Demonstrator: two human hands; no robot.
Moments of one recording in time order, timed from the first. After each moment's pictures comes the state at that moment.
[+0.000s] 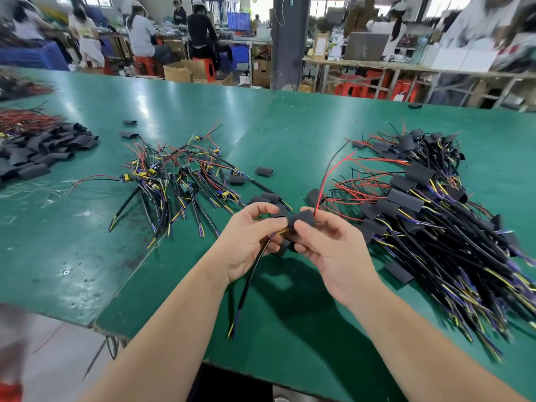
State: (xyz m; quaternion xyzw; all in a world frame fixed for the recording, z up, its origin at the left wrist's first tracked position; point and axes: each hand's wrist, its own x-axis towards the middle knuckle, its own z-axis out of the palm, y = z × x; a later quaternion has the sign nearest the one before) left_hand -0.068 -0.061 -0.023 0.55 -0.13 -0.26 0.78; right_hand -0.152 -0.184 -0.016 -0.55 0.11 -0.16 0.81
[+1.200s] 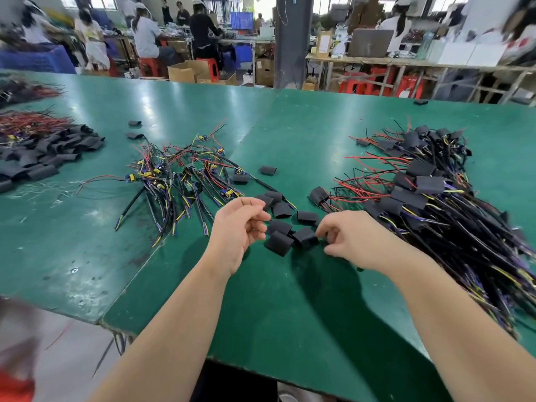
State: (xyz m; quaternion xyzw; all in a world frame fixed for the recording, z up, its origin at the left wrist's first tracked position) left_hand -0.055 -0.052 -0.028 0.57 -0.07 -0.13 0.81; right_hand -0.136 -0.245 0.001 -0.98 0.03 0.02 0.19
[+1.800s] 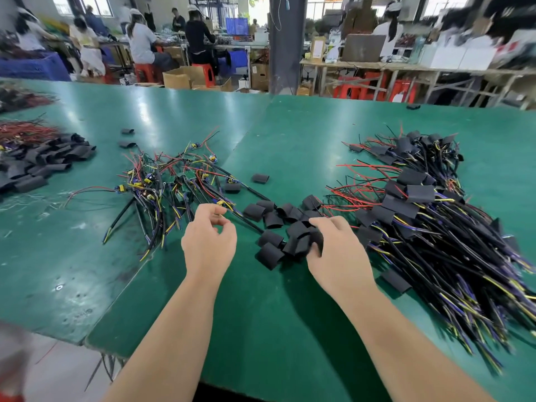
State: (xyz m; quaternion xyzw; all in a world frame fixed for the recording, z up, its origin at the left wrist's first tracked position) left_hand -0.036 -0.042 -0.054 0.84 -0.03 0.16 0.52; right_hand -0.140 -0.214 -0.034 -0.94 0.16 -0.18 0.22
